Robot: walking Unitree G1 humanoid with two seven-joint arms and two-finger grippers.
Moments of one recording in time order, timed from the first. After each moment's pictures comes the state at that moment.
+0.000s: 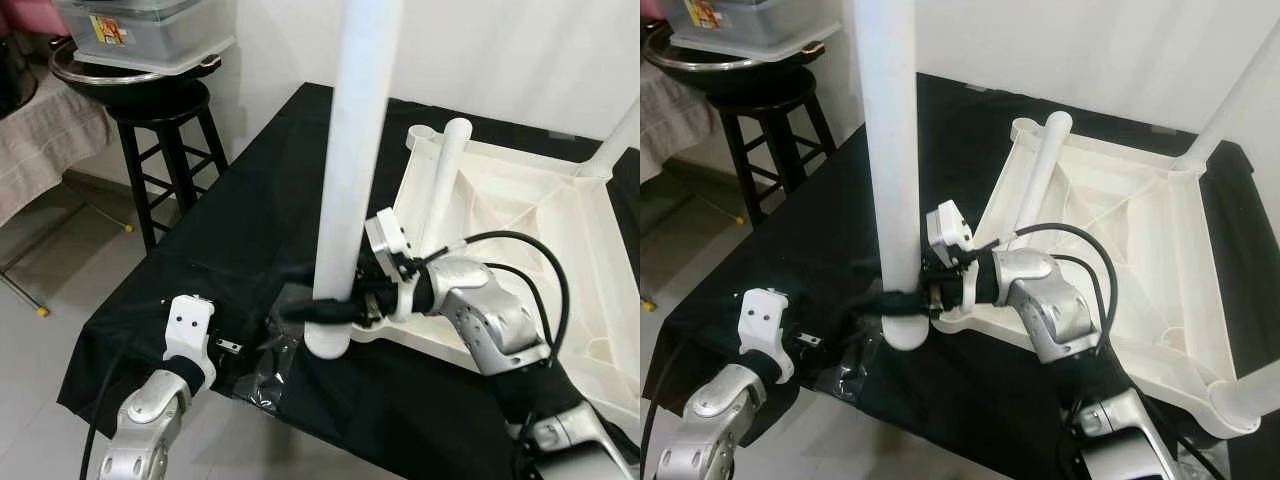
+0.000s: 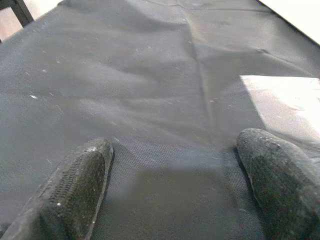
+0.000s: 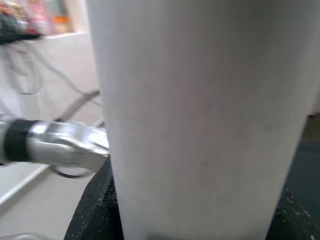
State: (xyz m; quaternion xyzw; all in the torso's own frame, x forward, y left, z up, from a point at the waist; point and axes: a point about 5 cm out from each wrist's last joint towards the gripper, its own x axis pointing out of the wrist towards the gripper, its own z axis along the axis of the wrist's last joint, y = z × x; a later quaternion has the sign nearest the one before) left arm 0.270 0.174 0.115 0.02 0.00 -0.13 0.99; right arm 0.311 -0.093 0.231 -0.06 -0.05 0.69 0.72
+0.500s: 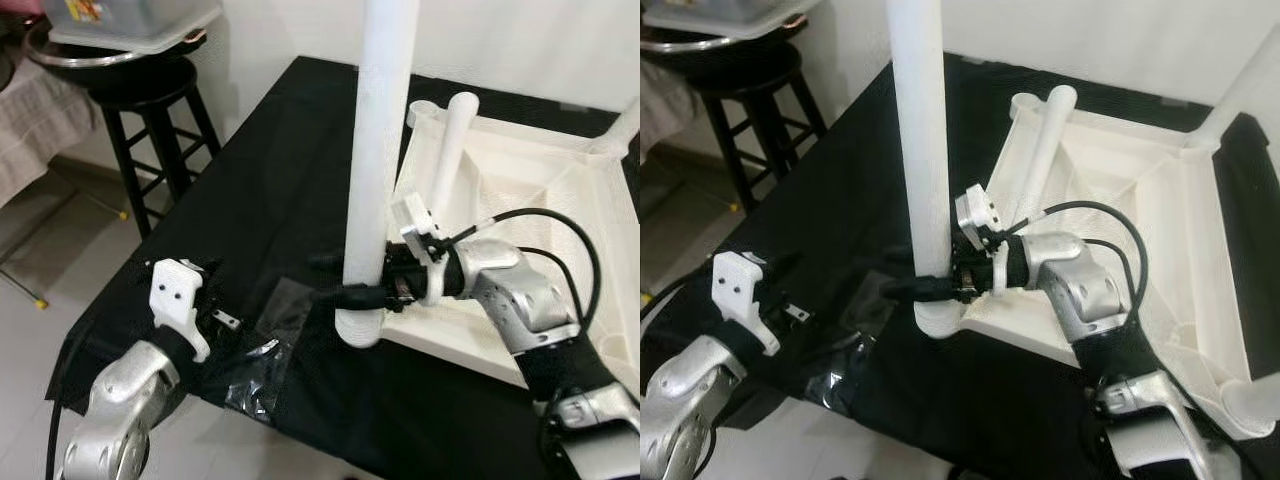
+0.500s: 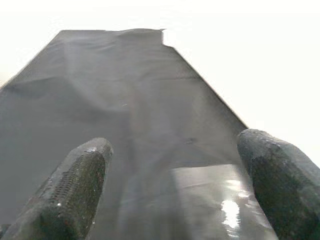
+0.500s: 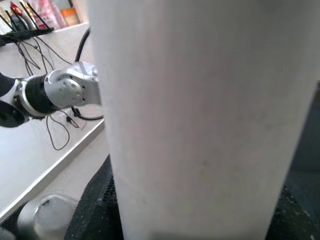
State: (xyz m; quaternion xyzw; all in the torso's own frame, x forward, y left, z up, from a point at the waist) left arm 0.250 0.158 0.190 0.03 -0.10 -0.27 0.96; right arm 0.311 -0.131 0.243 -0.07 -0.01 0.72 0.69
